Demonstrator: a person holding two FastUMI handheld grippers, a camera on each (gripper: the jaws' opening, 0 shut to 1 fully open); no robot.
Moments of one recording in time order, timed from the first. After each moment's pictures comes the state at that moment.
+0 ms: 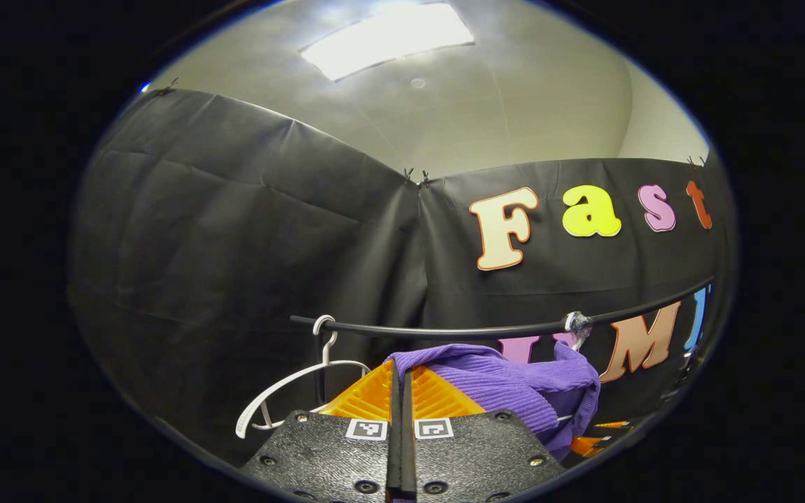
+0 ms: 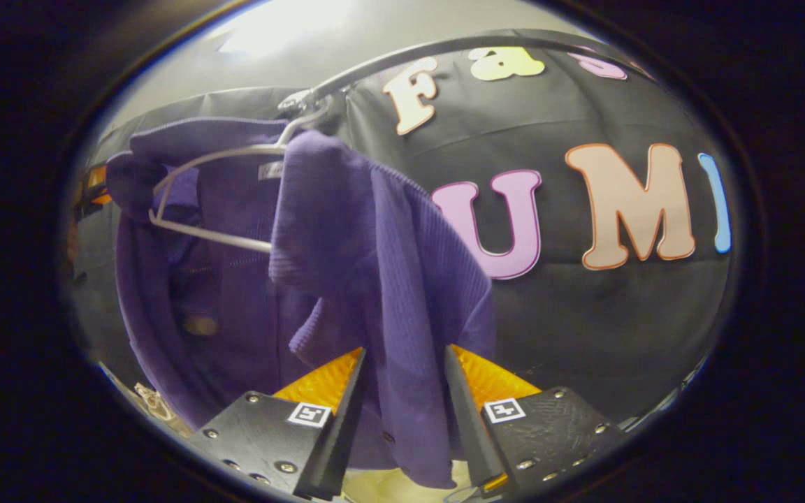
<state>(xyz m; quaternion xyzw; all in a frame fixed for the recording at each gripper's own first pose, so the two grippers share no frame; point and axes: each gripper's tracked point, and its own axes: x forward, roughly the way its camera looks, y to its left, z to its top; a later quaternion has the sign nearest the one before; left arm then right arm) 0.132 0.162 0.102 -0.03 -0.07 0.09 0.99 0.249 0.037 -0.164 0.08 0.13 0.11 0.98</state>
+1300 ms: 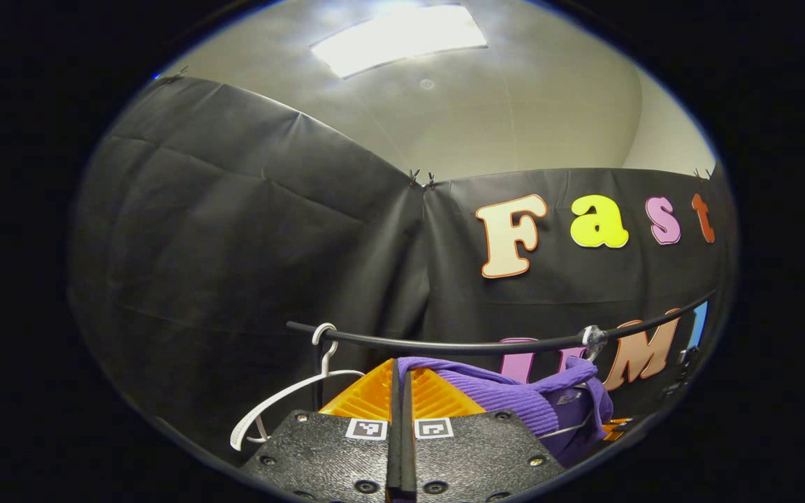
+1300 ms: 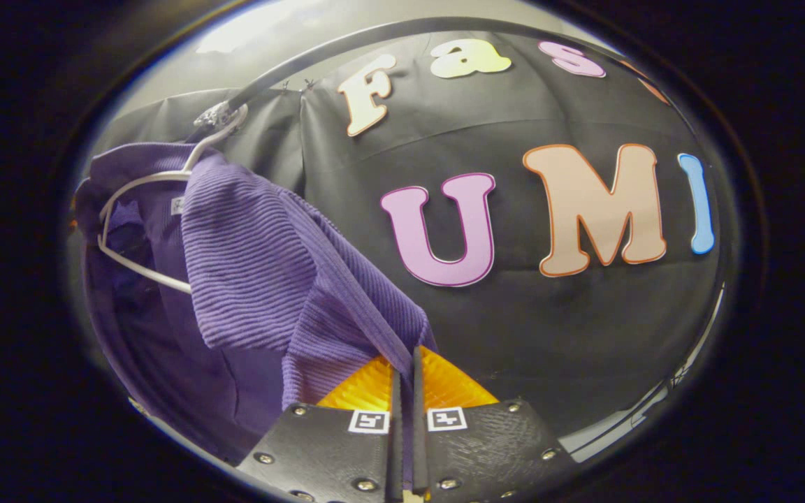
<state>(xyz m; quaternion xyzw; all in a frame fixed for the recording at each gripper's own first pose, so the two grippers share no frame) 0.161 0.184 0.109 -0.04 -0.08 0.08 0.99 0.282 -0.020 -0.144 0.09 0.13 0.02 0.99</state>
